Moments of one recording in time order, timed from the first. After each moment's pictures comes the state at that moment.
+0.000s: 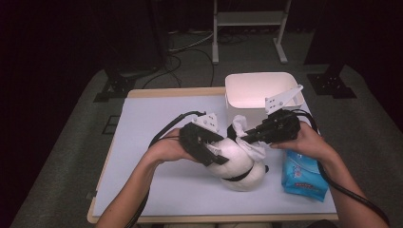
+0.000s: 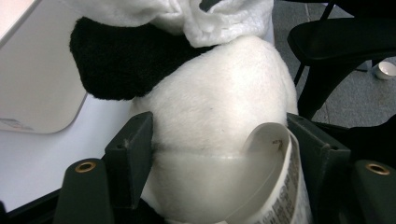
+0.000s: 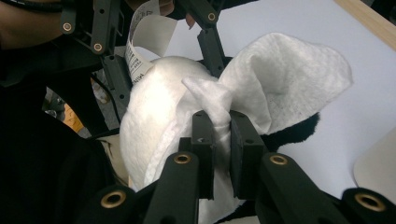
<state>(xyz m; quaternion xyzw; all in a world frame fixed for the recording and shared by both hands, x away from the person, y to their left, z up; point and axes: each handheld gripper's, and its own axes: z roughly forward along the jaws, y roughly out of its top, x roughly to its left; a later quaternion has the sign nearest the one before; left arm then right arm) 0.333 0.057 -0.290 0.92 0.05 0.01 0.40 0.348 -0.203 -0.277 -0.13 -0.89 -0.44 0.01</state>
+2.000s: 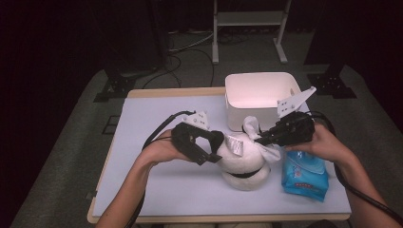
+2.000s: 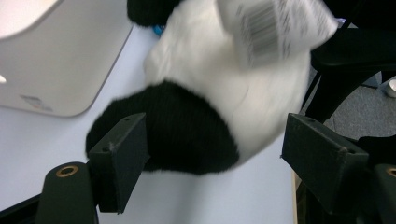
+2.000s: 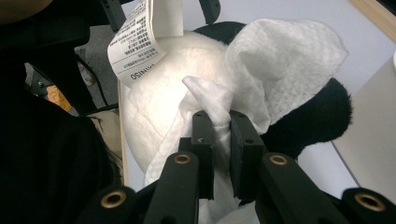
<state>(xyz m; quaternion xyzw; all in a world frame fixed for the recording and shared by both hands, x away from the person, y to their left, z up) 0.338 0.078 -0.299 0.91 0.09 0.01 0.41 0.338 -0.230 -0.273 -0.15 -0.91 -0.40 -0.01</state>
